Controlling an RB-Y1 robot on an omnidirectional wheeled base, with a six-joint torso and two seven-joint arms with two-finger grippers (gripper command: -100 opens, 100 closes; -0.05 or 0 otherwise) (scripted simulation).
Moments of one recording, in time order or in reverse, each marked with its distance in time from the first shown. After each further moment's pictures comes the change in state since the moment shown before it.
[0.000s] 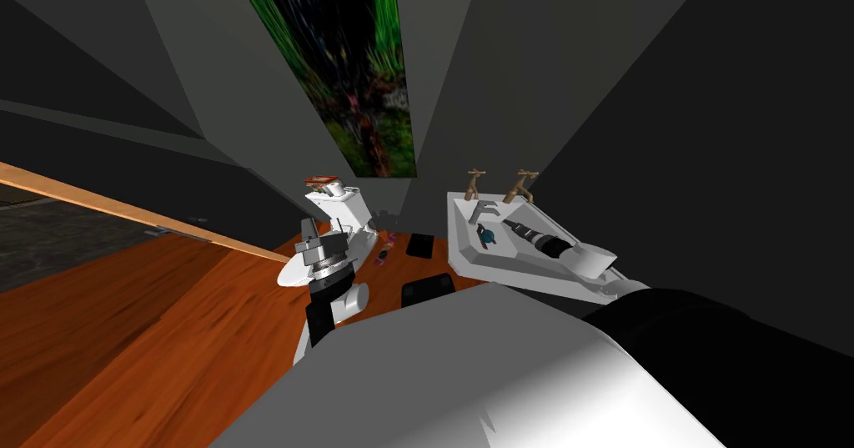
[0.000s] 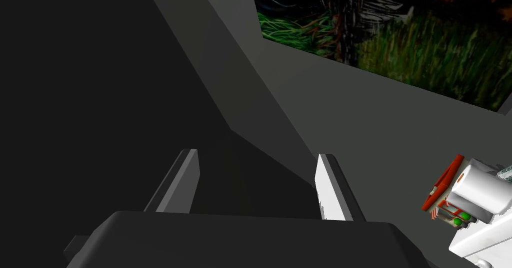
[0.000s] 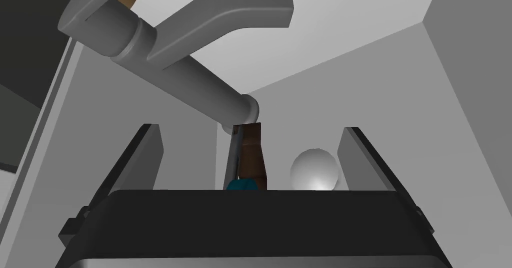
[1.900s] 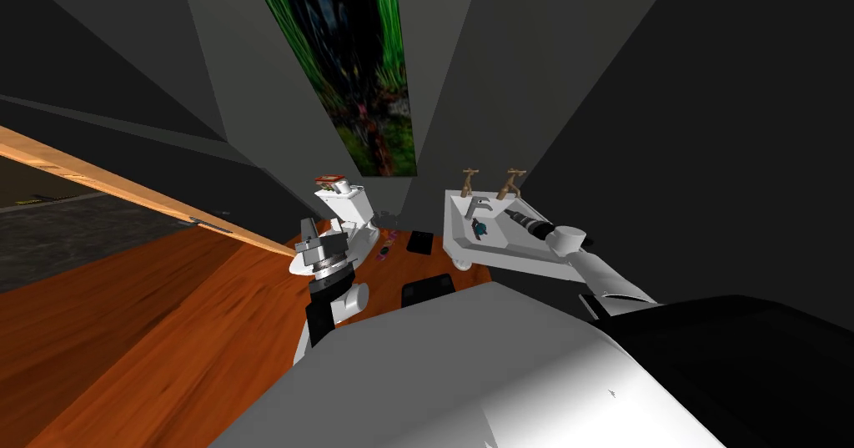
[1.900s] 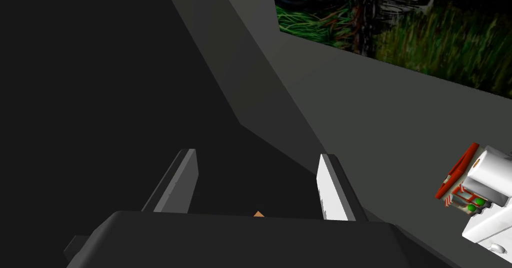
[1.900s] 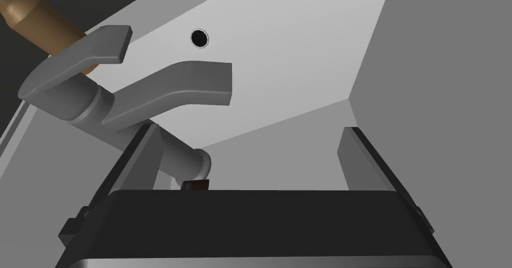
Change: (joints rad) left arm 0.000 0.000 0.000 0.000 0.000 0.000 0.000; right arm -0.430 0.107 -0.152 0.381 0.574 0.111 -0.191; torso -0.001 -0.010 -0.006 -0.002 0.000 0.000
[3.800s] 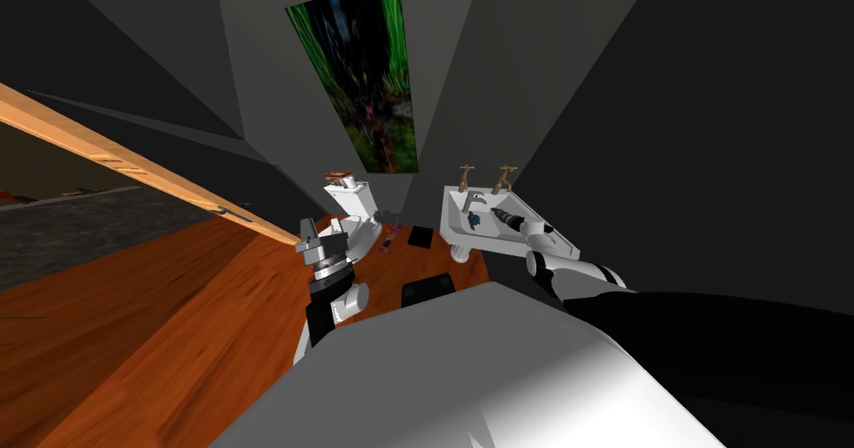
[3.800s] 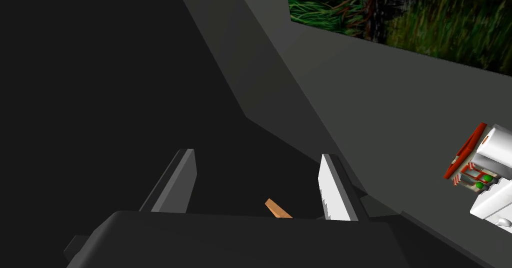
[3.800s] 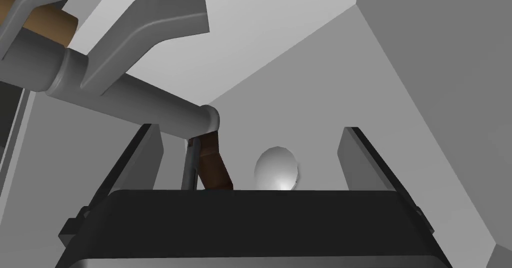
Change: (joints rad) left arm 0.000 0.000 0.000 0.000 0.000 0.000 0.000; right arm -0.436 0.153 -0.201 0.379 0.568 0.137 -0.261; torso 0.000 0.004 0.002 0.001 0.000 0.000
